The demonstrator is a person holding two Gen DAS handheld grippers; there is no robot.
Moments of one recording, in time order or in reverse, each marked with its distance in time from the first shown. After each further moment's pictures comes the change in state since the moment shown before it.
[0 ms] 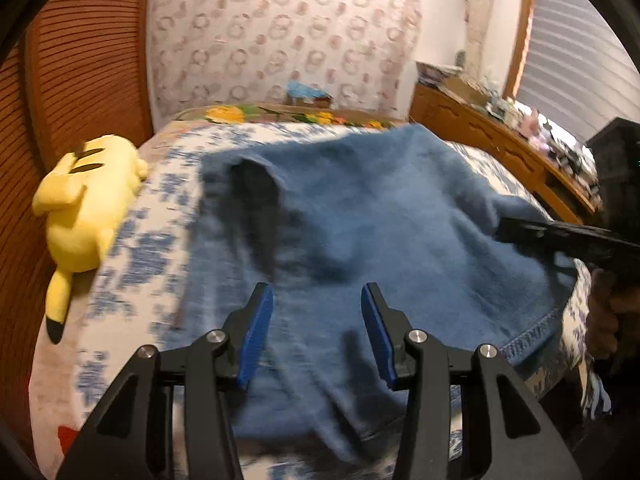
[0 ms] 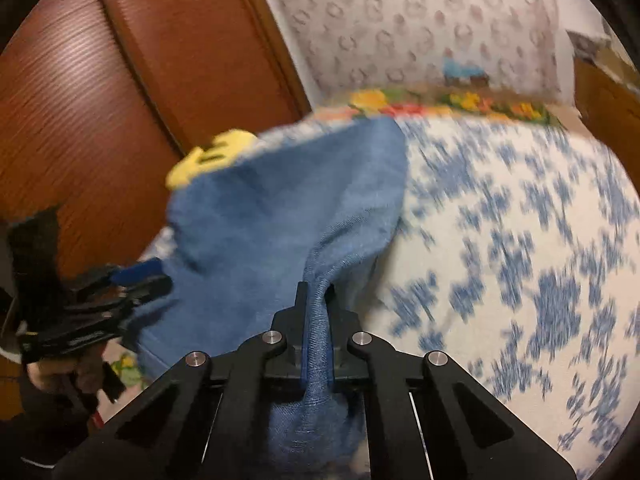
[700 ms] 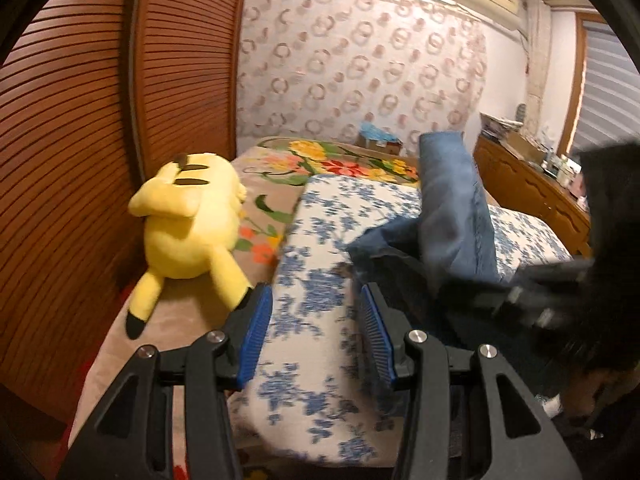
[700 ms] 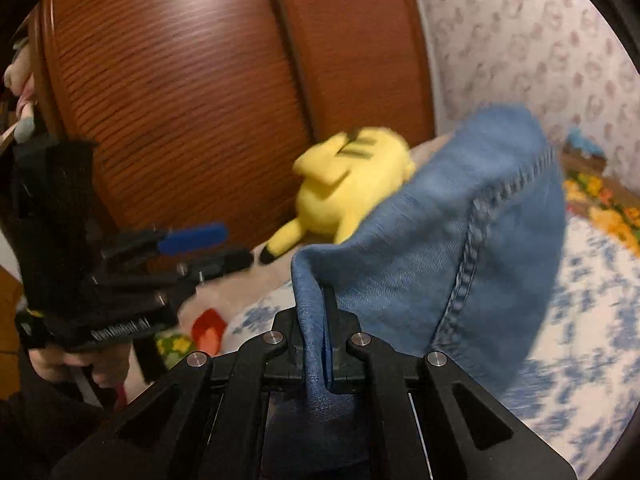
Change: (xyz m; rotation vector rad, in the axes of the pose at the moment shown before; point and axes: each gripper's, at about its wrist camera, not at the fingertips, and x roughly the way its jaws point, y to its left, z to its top) left arm -0.083 0.112 0.002 -0.132 -0.131 0.193; right arm 0.094 0.203 0.035 -0.332 0.077 0.263
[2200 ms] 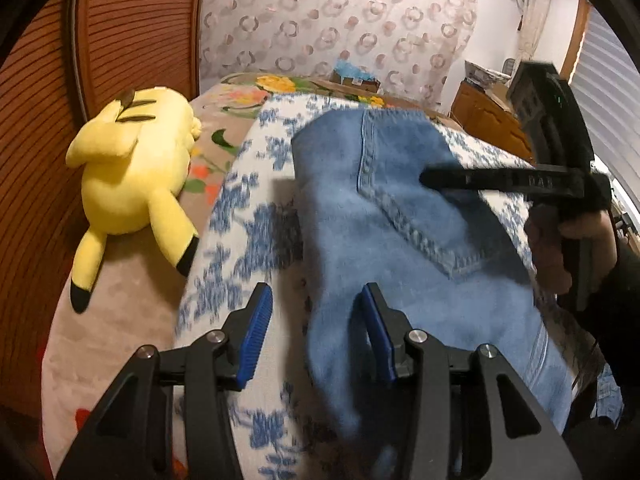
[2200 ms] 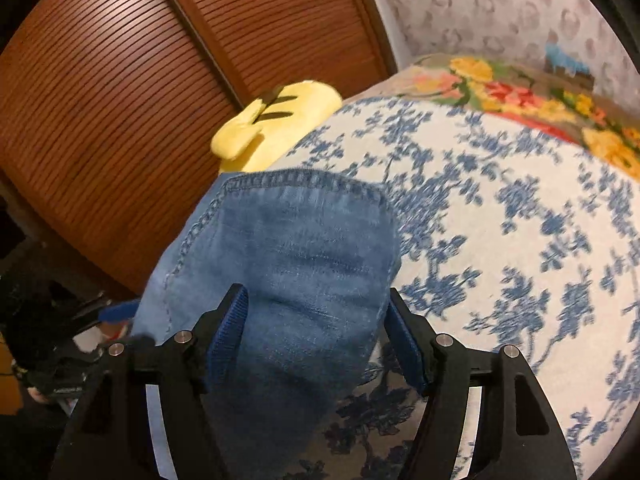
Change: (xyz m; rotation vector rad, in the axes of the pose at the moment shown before) left arm 0.092 -0.034 -0.019 0.026 0.223 -0.113; right arm 0.047 -0.182 0.006 0.213 0.136 0.023
